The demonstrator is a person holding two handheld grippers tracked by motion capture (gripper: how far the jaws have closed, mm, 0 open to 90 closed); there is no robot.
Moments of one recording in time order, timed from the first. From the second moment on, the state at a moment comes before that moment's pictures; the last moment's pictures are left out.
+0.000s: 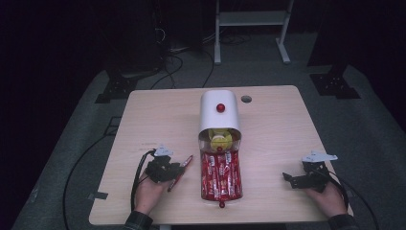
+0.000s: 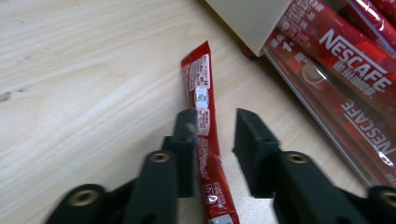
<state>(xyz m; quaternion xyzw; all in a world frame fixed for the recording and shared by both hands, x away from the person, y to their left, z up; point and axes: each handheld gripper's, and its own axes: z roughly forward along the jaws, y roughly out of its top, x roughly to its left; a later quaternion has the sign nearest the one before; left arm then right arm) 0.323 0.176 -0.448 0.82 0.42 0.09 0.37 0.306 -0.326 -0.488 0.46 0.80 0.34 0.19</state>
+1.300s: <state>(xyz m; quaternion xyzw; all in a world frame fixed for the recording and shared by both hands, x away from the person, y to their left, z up) 0.326 0.243 -0.451 0.81 0.44 0.17 0.35 0.305 -0.326 -0.488 0.46 0.80 0.34 0.19</state>
